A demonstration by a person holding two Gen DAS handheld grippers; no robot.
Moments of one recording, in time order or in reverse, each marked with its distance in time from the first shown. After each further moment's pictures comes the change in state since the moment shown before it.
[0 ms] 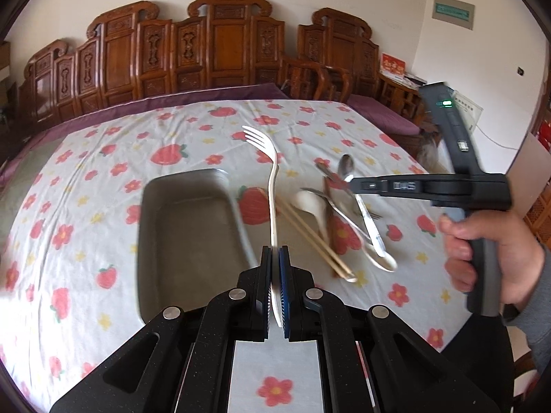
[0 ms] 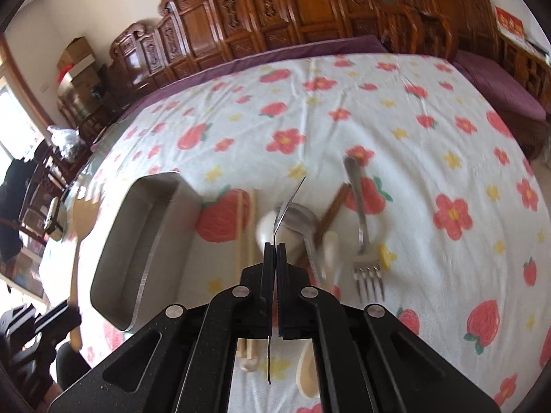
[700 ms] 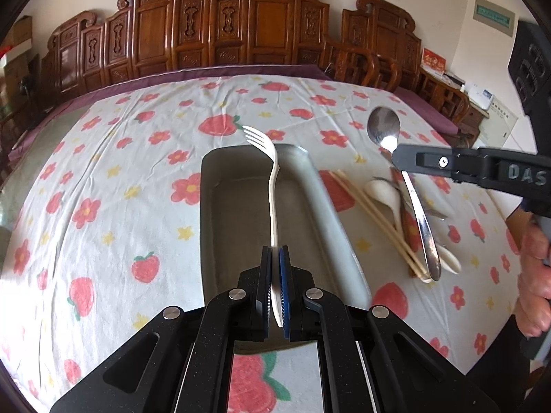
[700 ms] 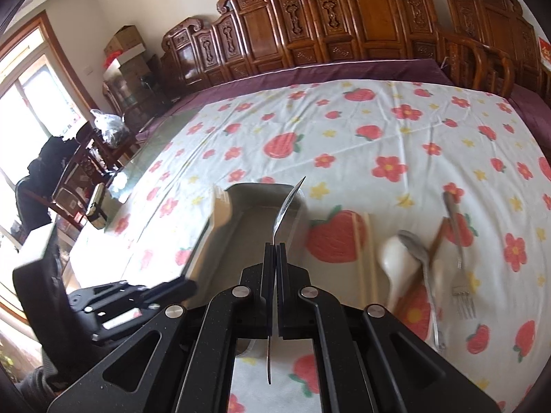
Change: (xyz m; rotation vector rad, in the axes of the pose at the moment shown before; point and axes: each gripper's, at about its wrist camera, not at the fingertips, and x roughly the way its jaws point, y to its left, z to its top) left arm 0.035 0.066 -0.005 -0.081 0.089 0.099; right arm 0.001 0.106 0.012 -0.097 -0.022 0.151
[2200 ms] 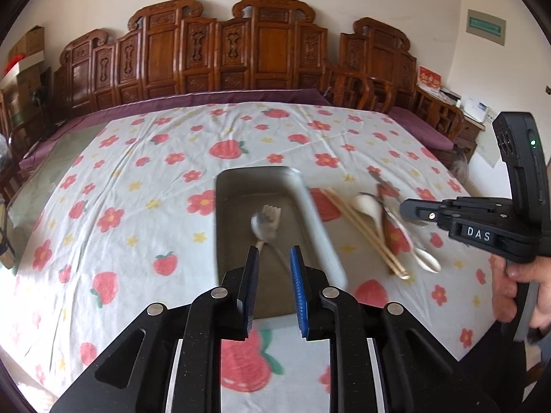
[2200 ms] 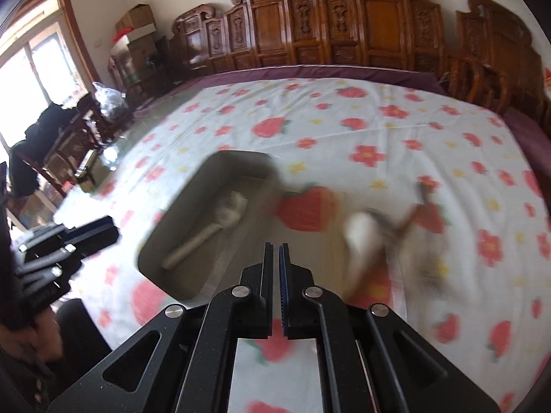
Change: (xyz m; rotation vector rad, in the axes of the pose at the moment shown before) left arm -0.059 -0.014 -0.014 0.009 -0.111 0.006; right arm -0.036 -0.045 -0.044 -0.115 0.005 -0.120
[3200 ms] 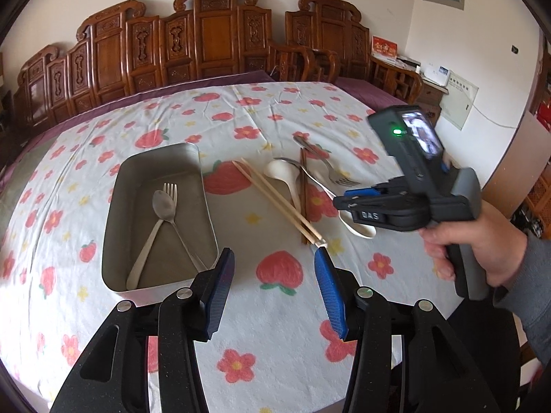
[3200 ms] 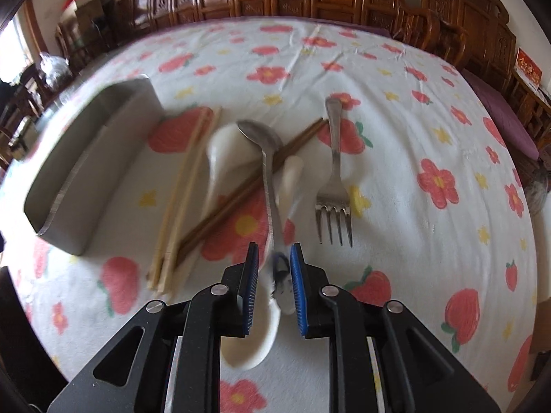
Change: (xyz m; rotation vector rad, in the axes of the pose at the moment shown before) left arm 0.015 -0.095 -0.031 0.126 0.064 -0.104; right arm 0.067 -0.078 -0.045 0.028 0.195 -0.177
